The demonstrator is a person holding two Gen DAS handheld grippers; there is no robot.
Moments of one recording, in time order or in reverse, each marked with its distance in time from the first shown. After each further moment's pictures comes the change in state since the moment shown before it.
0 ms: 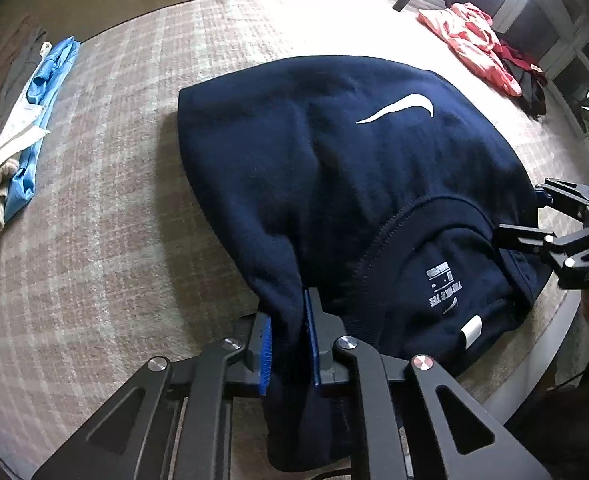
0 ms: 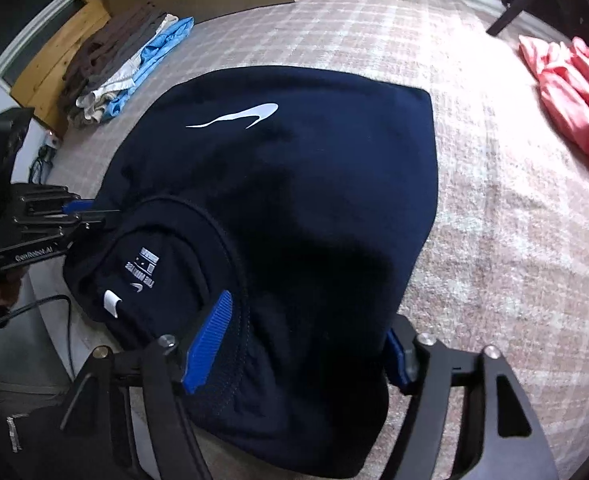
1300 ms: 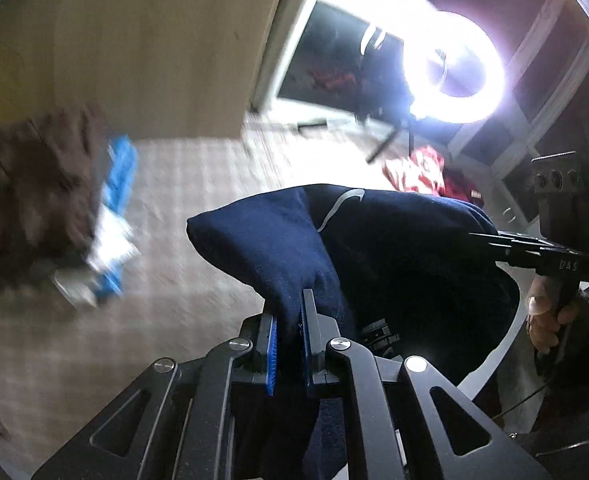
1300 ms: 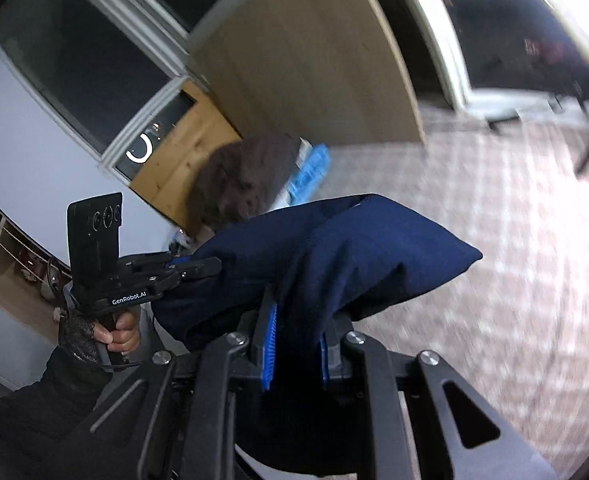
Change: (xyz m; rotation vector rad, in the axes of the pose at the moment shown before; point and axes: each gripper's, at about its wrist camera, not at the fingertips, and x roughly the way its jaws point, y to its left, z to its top) left arm -0.189 0.134 0.026 -0.074 -0.374 -0.183; right arm -0.119 0.097 0.133 0.008 -0.278 0.385
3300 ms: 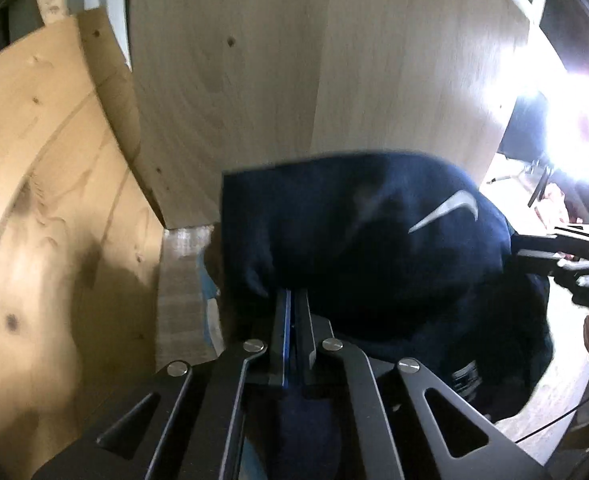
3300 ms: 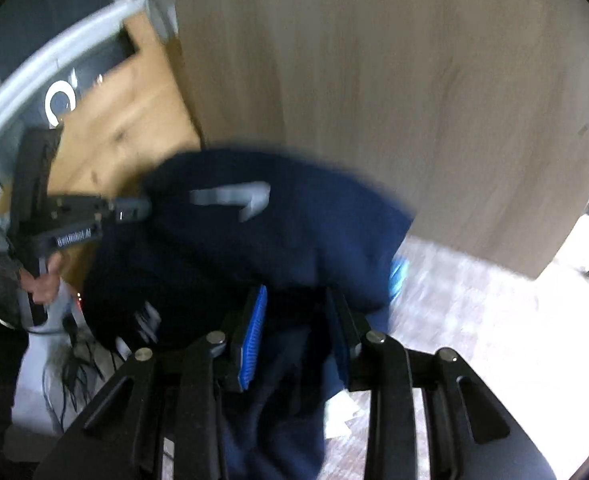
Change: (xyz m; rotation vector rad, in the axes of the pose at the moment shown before) left arm 0.004 0.391 0.121 0.020 -0.012 0.200; right arm 0.339 0.126 0.169 -0.162 0.032 -0.344
